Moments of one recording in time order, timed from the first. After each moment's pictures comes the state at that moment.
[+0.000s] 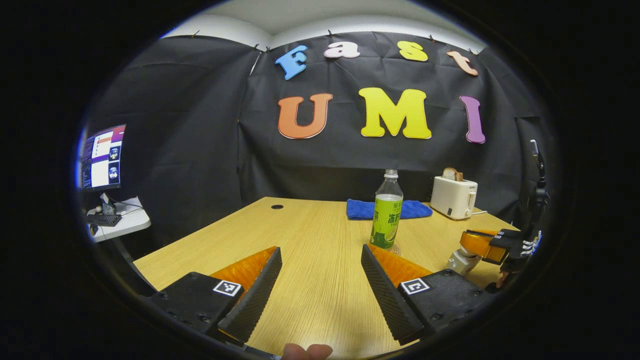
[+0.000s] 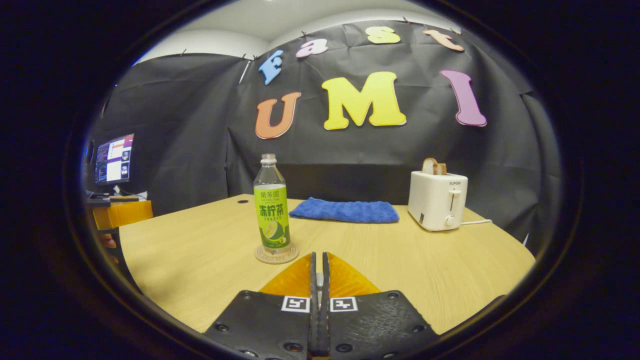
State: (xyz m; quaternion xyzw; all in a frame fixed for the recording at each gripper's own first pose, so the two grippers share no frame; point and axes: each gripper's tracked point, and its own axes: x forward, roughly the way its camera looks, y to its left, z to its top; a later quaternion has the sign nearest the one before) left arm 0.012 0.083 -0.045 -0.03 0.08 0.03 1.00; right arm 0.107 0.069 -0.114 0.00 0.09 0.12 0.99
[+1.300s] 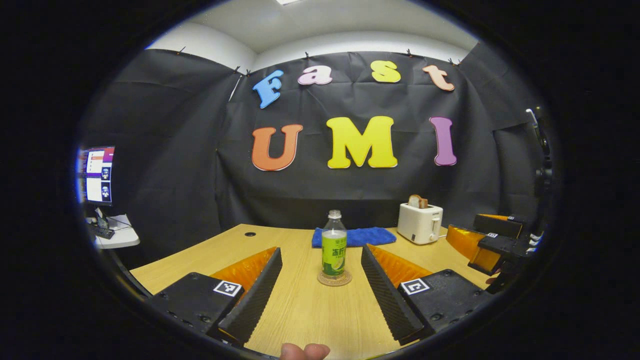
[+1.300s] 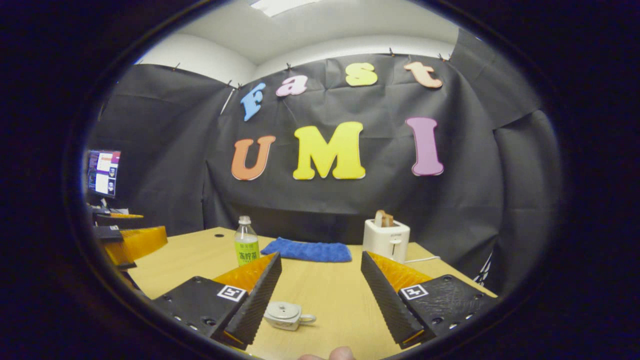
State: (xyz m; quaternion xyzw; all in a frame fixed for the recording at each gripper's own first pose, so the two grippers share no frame) left arm -0.019 -0.020 0.040 -0.01 0.01 -0.02 1.00; right arm 0.019 -0.008 0.022 -0.01 -0.03 0.03 1.00
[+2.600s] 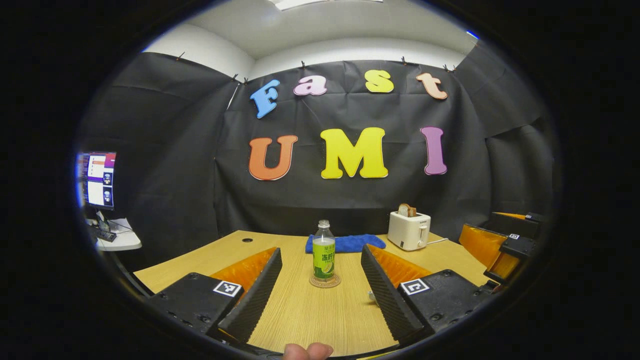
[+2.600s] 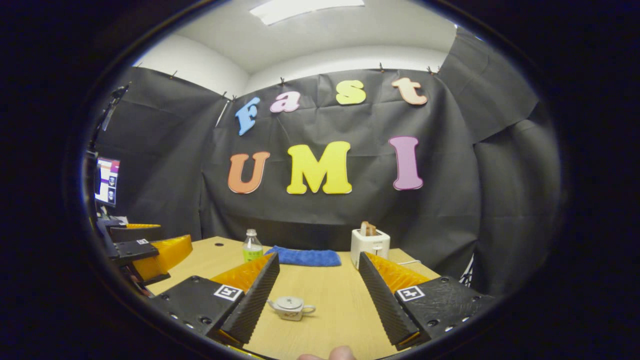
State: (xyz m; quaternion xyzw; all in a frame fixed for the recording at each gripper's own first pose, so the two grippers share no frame) left arm -0.046 -0.023 0.059 -0.02 -0.01 -0.02 1.00; right arm -0.050 -0.003 0.034 0.00 -0.04 0.01 1.00
